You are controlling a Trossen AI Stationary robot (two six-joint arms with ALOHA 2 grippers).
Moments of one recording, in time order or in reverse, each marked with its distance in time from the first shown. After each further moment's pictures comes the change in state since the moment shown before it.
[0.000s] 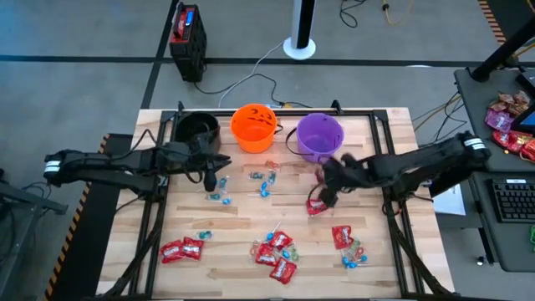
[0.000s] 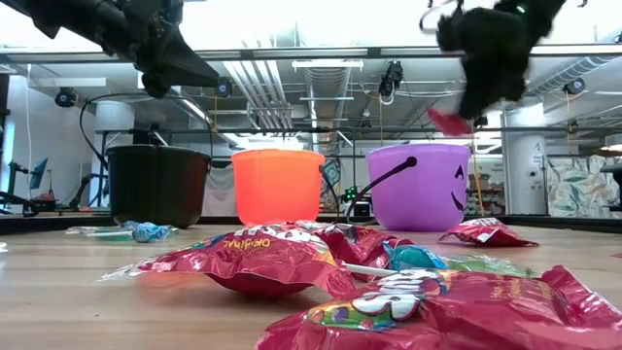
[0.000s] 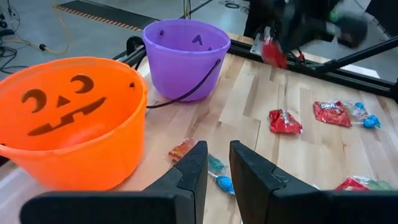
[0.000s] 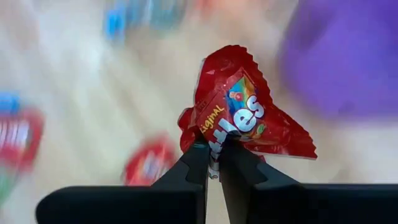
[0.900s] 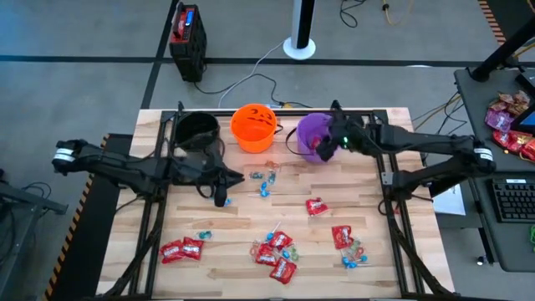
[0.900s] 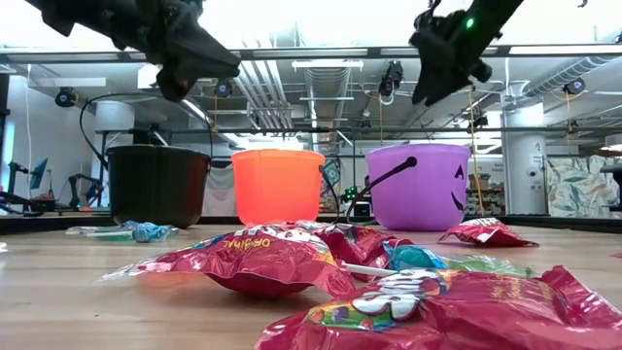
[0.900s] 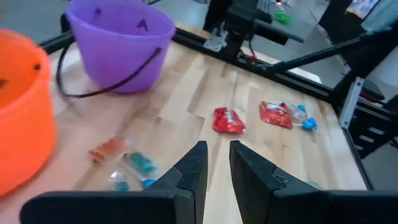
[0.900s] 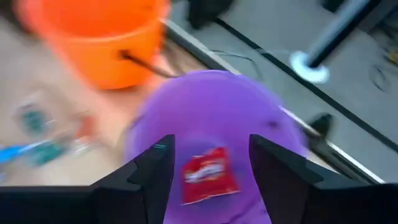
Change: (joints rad) left arm -0.189 0.207 0.027 0.193 -0.017 -0.179; right arm -0.350 -0.052 0.099 0.089 0.114 -0.329
